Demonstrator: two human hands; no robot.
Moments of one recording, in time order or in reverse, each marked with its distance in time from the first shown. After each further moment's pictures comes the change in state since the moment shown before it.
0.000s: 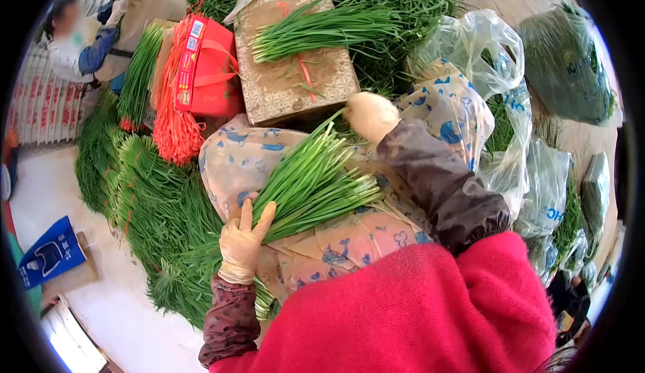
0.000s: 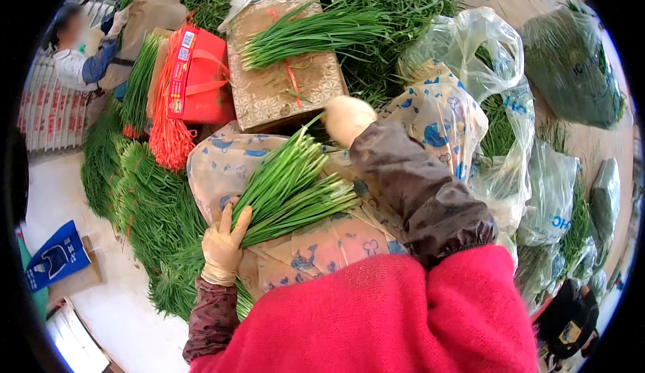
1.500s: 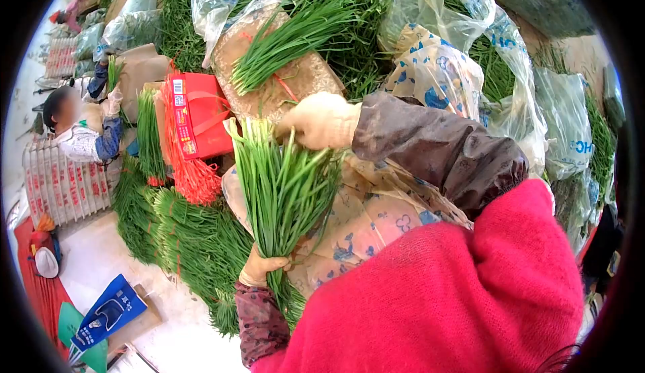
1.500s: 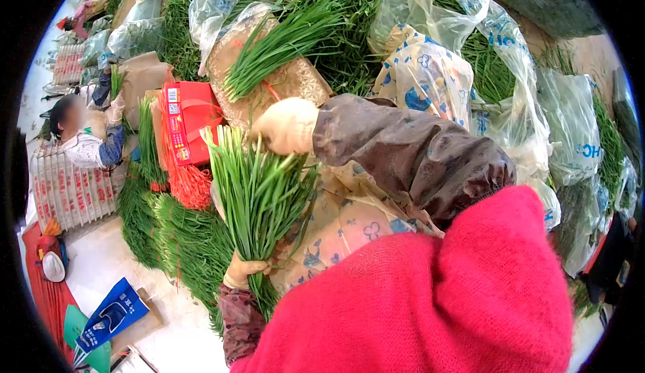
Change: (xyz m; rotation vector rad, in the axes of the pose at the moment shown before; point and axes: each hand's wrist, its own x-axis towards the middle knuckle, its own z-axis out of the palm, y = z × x) left_hand 0.004 -0.035 -0.006 -1.965 -0.673 -0.585; right_hand -0.041 -0.049 -0.068 0.250 0.017 -0.504
